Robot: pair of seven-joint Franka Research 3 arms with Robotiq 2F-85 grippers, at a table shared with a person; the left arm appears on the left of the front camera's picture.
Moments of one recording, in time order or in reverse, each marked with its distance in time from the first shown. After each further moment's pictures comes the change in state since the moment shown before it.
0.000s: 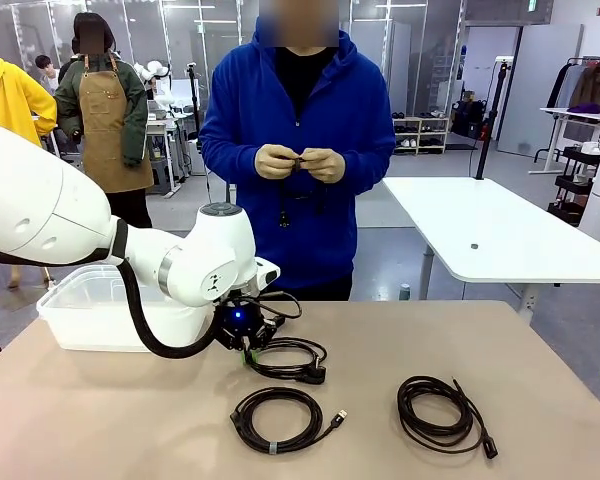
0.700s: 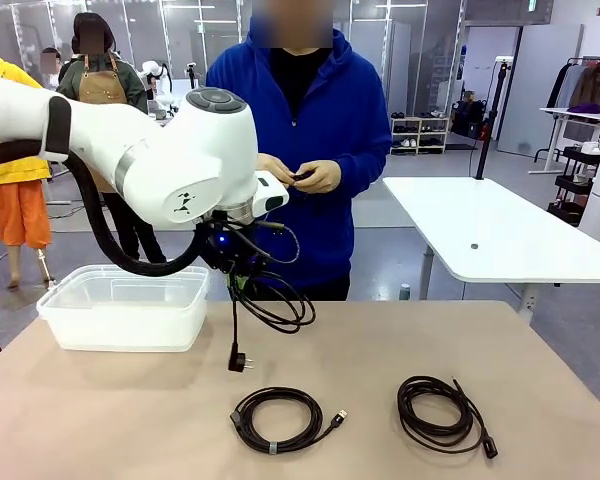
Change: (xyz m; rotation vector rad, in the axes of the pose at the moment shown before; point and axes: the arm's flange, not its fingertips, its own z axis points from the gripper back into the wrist) left arm -0.049 -0.022 0.190 0.168 -0.258 -0.276; right arm 0.000 0.000 0.000 0.000 0.001 0.000
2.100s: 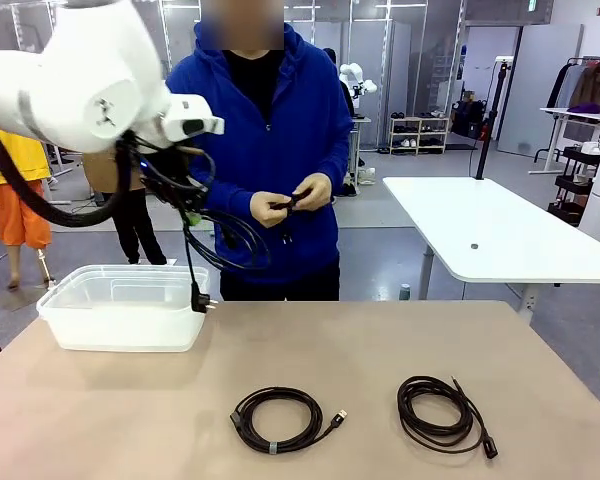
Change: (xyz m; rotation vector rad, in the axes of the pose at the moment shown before) left arm 0.047 0.140 0.069 -0.158 -0.094 -0.200; right arm 0.000 0.000 0.000 0.000 0.001 0.001
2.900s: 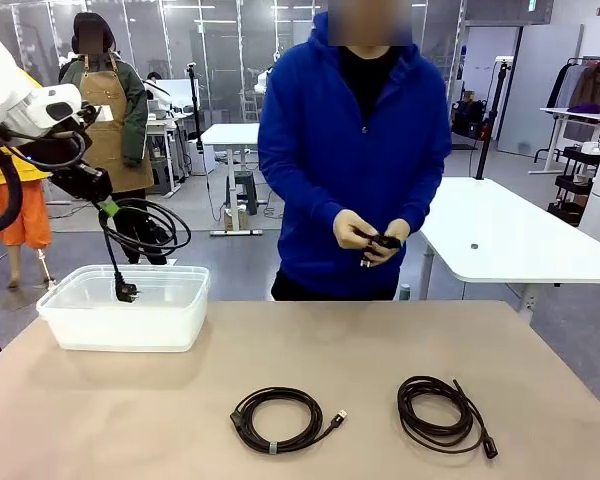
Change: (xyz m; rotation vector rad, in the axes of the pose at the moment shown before) left arm -0.058 0.186 0.001 -0.176 -0.048 0.083; right arm 0.000 0.000 0.000 0.000 0.001 0.000
